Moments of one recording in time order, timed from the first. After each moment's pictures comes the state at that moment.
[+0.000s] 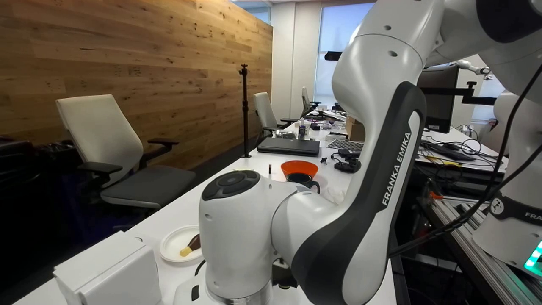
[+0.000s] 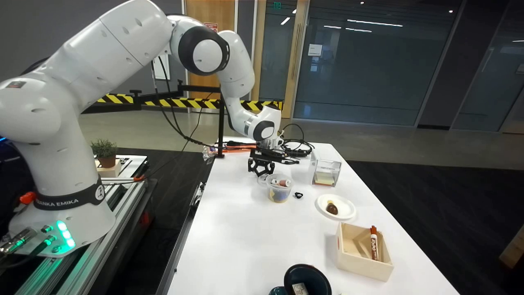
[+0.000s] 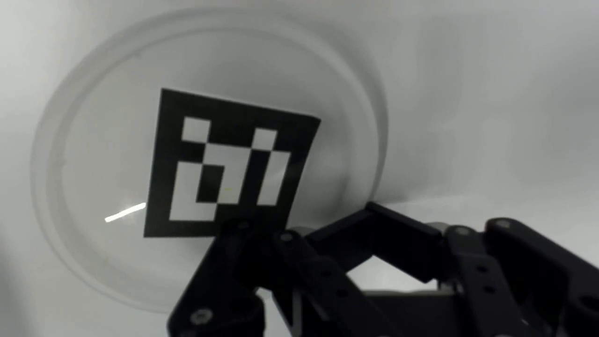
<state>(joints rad) 0.30 0.88 0.29 -1.70 -0.26 2.54 -0.65</state>
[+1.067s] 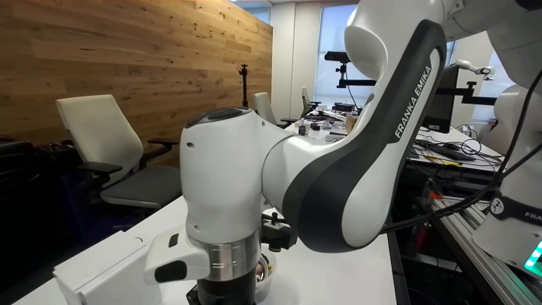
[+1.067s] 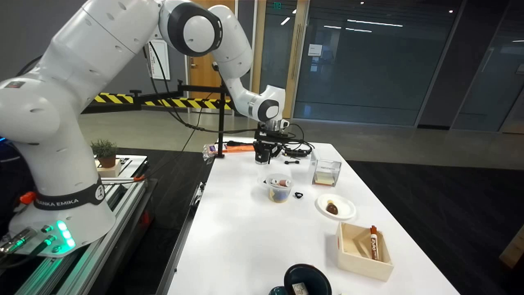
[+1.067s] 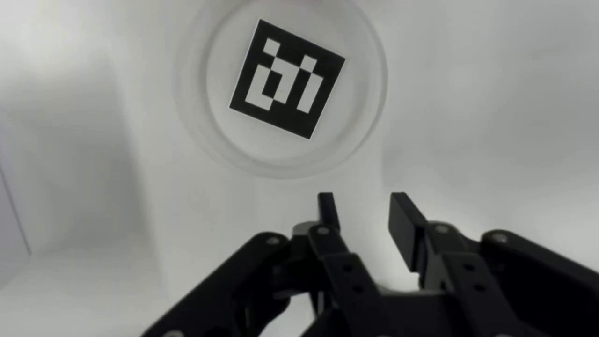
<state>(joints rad) 0.29 0.75 0.31 -1.70 -0.26 2.45 -0.62</state>
